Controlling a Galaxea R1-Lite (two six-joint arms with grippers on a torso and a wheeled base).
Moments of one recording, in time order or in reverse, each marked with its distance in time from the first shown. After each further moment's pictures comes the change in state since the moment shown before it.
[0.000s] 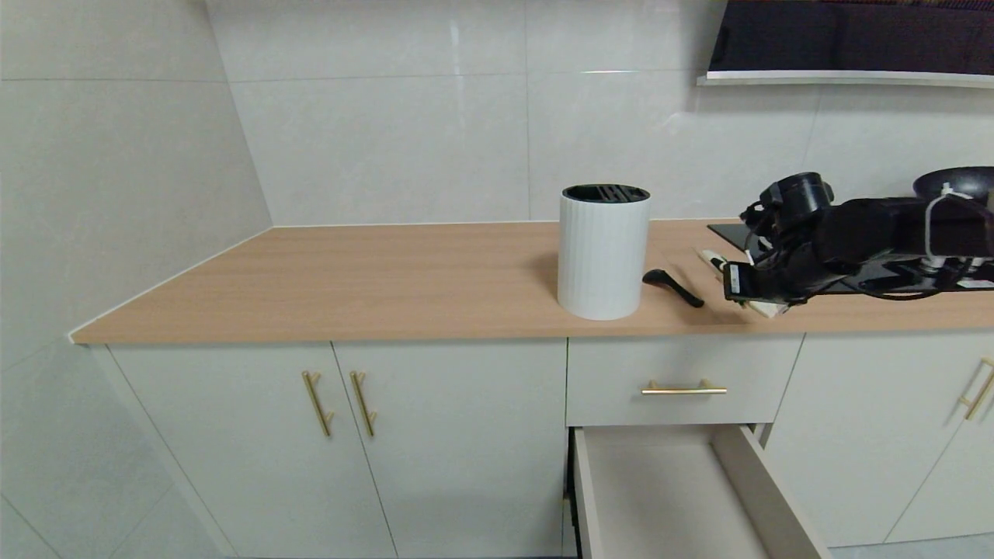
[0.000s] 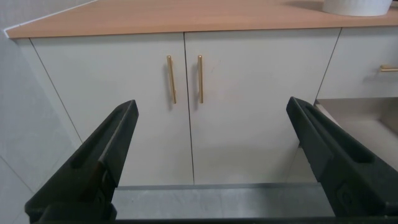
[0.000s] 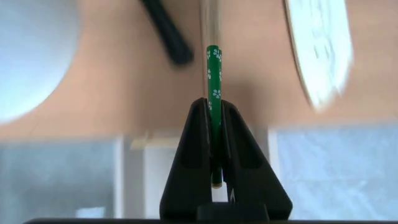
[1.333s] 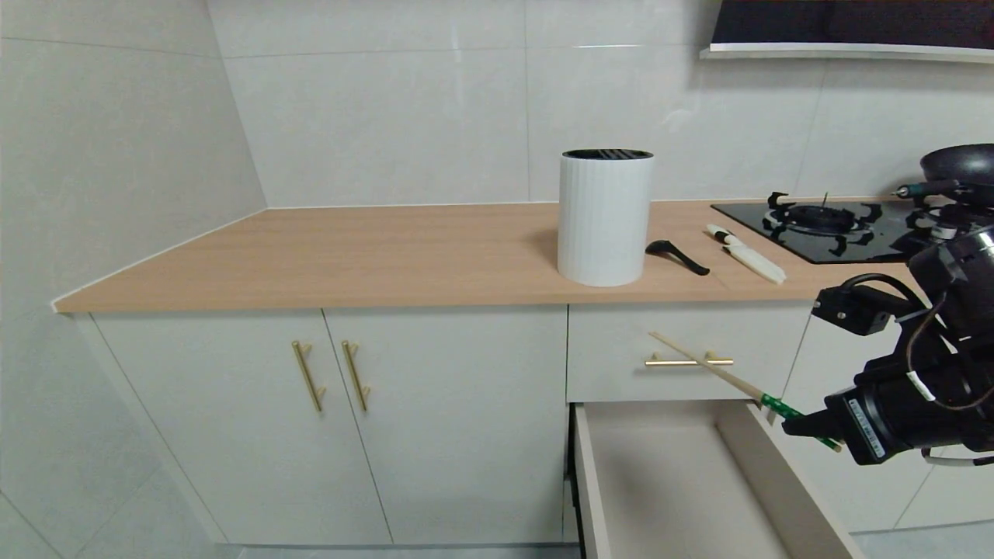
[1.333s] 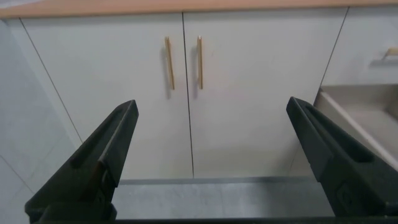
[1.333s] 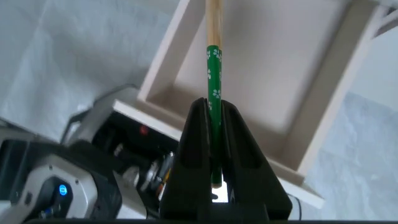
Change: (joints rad) left arm 0.000 0.000 0.000 0.000 0.000 0.000; right arm 0.177 -0.716 0.877 -0.009 0.234 -0.229
